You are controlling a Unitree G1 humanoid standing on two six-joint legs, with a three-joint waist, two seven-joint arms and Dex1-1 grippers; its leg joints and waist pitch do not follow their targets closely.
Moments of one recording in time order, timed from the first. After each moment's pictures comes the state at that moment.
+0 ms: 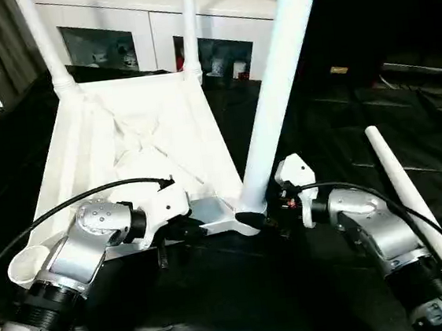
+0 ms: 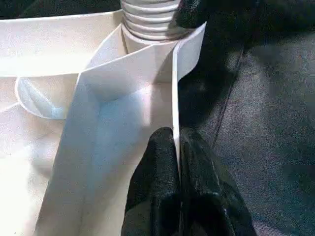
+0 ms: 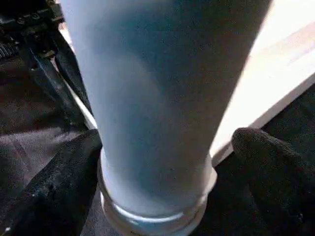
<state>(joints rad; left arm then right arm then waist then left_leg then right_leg) -0.44 0.53 -0.31 0.27 0.00 0.17 -1.16 -0.41 -0.29 0.22 0.36 0.14 0.14 0.92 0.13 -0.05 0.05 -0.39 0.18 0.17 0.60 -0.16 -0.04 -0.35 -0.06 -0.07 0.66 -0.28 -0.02</state>
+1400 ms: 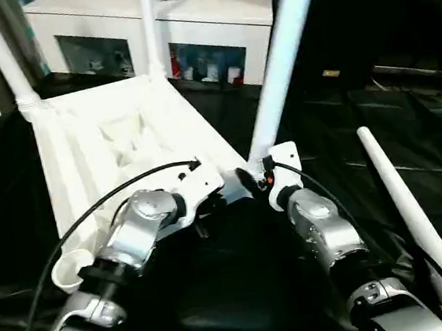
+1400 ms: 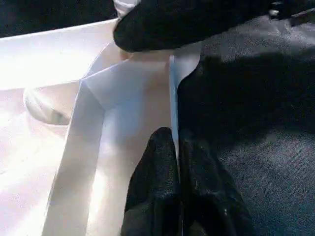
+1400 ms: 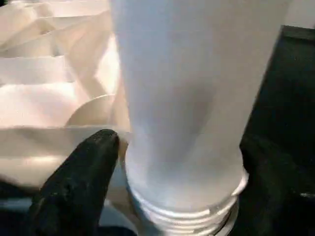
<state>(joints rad) -0.56 0.31 -0.32 0.45 0.14 0.26 -0.83 -0.52 -0.03 0.05 0.69 0.10 0.04 0.40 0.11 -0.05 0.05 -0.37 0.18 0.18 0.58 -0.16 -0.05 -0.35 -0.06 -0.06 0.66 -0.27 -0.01</state>
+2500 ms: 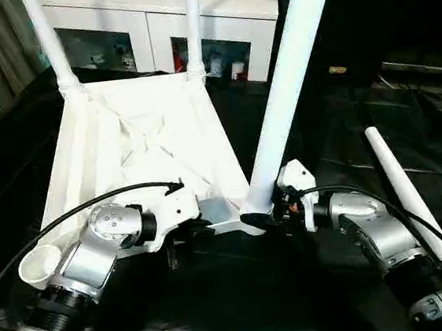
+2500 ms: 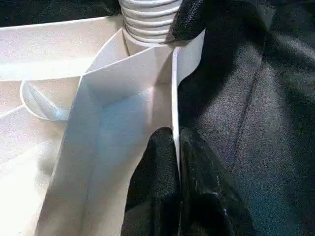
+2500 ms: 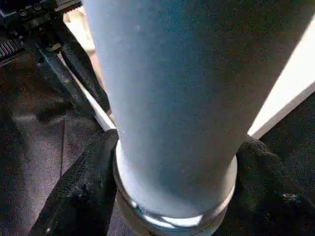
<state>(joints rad) -0.42 0.48 -0.32 0.26 0.05 0.15 -1.11 -0.43 -0.30 0.21 0.46 0.14 0.11 0.96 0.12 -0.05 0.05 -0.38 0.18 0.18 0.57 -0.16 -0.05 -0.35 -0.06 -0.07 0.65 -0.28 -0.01</state>
